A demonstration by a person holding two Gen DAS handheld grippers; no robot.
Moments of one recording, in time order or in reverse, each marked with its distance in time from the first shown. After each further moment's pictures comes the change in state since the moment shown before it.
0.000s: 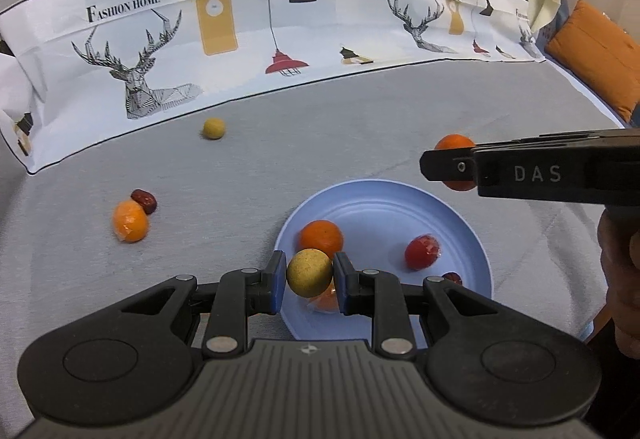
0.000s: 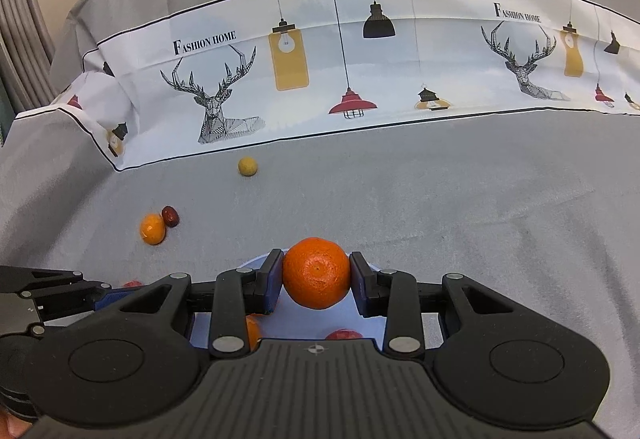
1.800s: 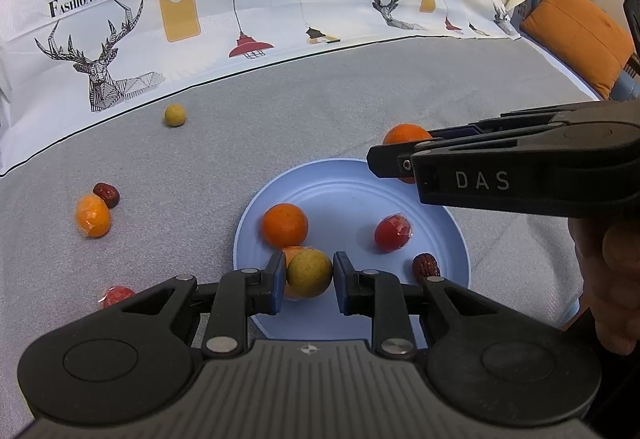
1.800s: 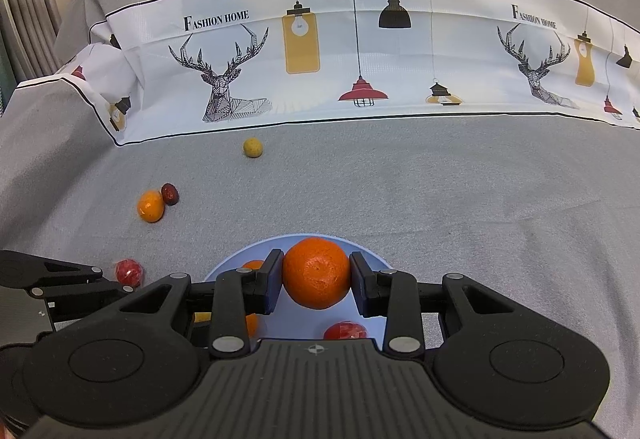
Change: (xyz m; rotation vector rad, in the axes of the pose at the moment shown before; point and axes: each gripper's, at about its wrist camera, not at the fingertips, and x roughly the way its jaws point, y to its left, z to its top) left arm 0.013 -0.013 -0.002 0.059 0.047 -0.058; right arm 0.008 0.011 -0.004 -0.065 0.035 -0.012
